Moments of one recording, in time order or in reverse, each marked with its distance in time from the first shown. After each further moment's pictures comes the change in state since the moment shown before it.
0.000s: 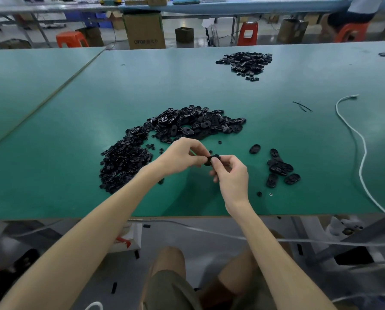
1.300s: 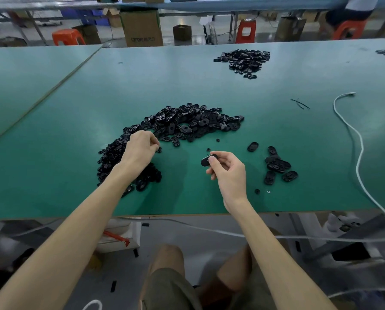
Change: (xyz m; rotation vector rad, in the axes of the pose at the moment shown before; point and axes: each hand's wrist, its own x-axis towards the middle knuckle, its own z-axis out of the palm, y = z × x) left_hand -0.012 -0.054 -0.046 0.346 0.418 -0.273; right_hand 0.002 0.001 -0.001 0.091 -0.047 0.020
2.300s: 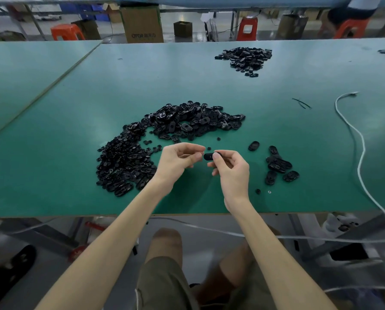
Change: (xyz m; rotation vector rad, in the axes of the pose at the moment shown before) left_hand -0.051 0.050 0.050 -0.957 -0.223 0.033; right_hand 0.000 0.000 0.000 0.018 0.064 -0.017
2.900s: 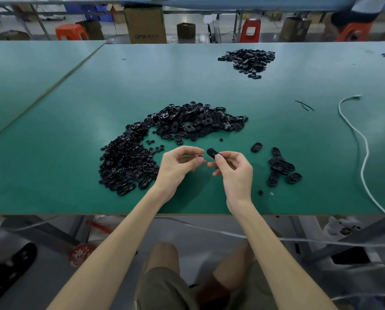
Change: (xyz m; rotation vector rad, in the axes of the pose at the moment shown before) left_hand -0.007 -0.017 -0.001 -0.134 0.018 0.073; right_hand -0.001 -0.001 0.000 0.065 0.018 0.002
